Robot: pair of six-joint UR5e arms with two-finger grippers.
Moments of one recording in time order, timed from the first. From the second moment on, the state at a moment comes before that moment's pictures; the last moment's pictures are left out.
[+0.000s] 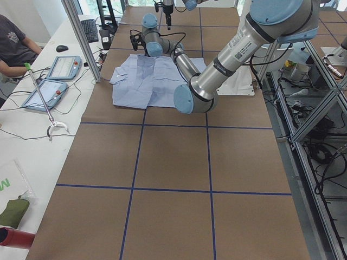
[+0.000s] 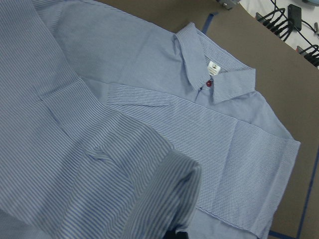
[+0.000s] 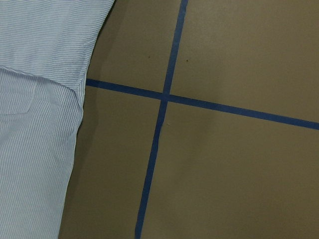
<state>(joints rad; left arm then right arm) -0.78 -2.49 -1.44 -2.00 -2.08 -1.70 0.98 -1.37 2.00 -1.69 2.15 0.58</state>
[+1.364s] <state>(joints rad) -0.67 -2.58 -1.19 -2.24 -1.97 -1.76 0.98 -1.38 1.98 -1.69 2.15 0.57</state>
